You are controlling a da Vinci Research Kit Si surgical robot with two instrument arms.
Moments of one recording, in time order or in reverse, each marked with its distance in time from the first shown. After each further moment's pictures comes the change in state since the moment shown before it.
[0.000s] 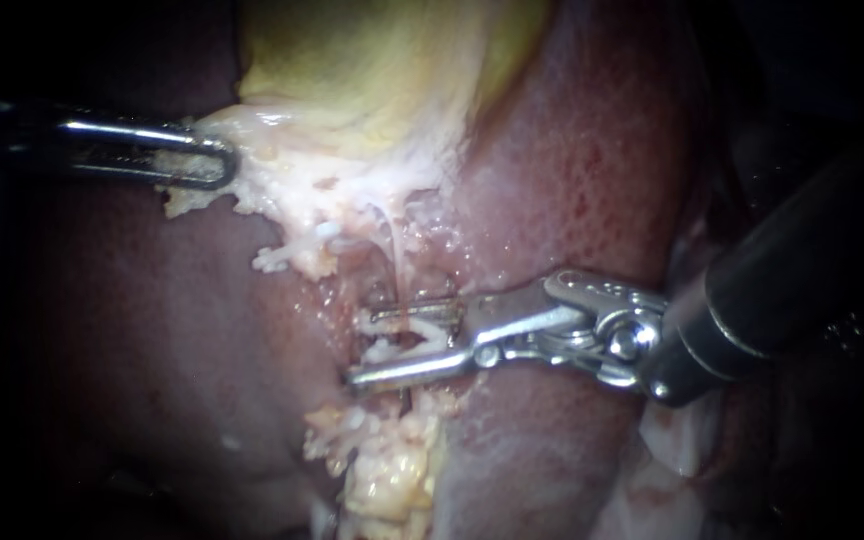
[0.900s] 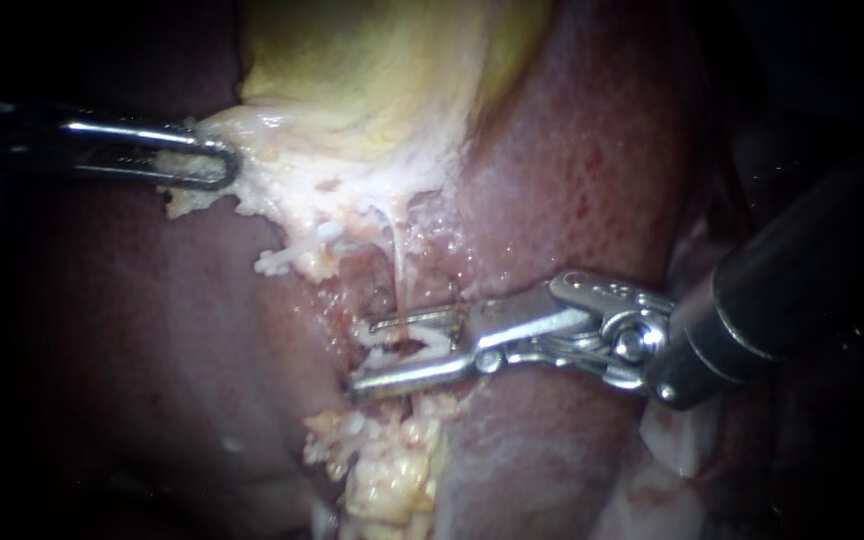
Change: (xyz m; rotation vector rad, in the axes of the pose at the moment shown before) right arm 0.000 0.000 0.000 0.006 -0.011 -0.002; left arm 0.000 0.000 0.000 0.002 0.000 0.001
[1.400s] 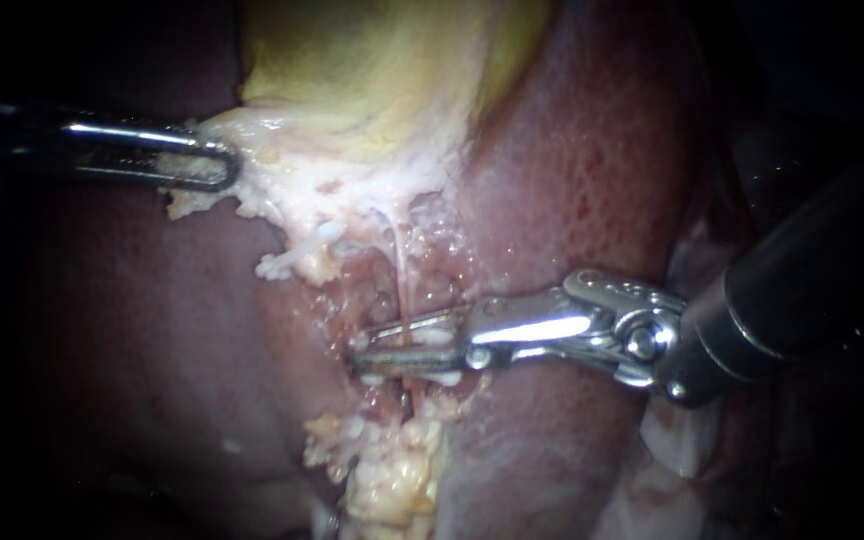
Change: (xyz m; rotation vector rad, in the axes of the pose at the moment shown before) right arm -0.001 0.000 -0.001 0.007 -0.005 0.022; left arm 0.000 0.000 0.000 0.000 0.000 0.000
